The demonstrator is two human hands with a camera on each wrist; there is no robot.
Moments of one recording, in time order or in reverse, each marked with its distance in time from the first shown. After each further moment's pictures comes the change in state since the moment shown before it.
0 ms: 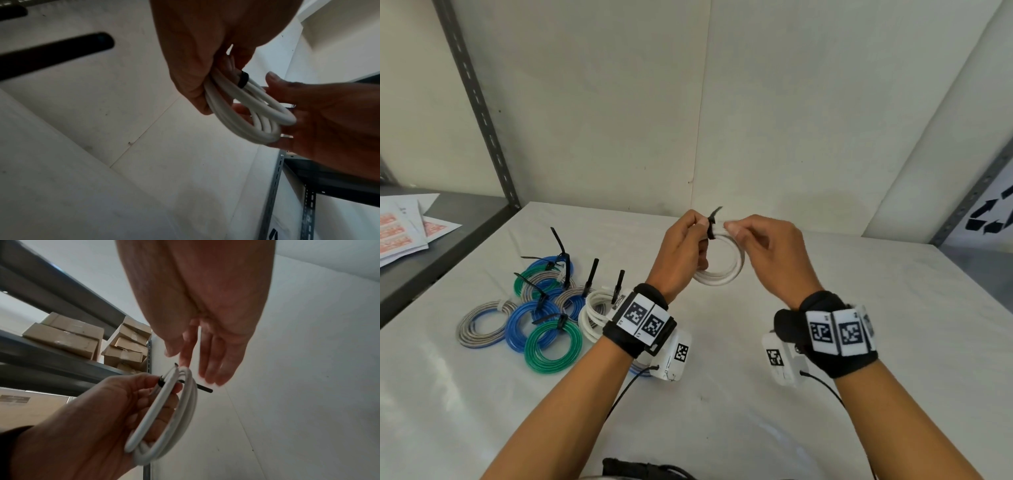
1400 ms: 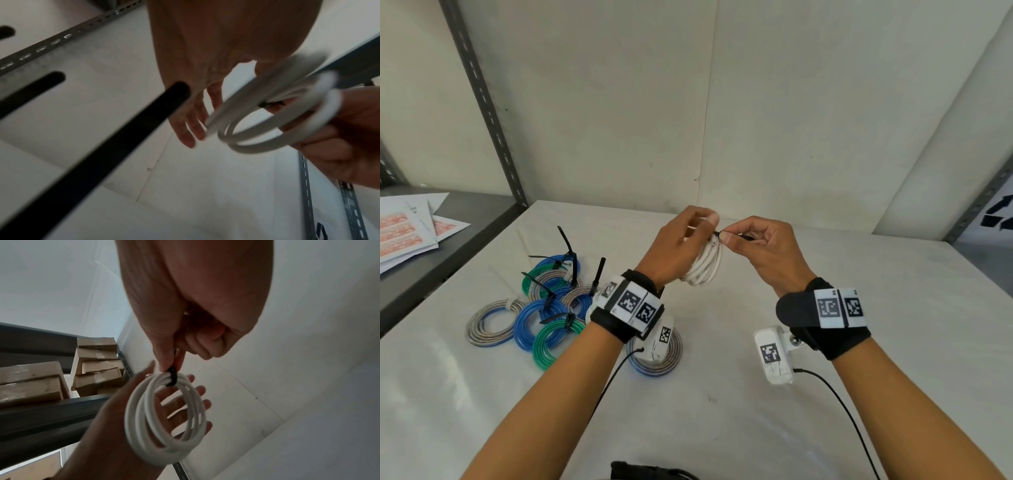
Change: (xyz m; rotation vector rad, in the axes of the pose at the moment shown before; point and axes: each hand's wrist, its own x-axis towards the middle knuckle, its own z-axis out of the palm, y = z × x) left_hand 0.013 -0.001 -0.031 0.454 -0.068 0.012; right_hand 0.011 0.011 0.018 0.463 -0.086 0.204
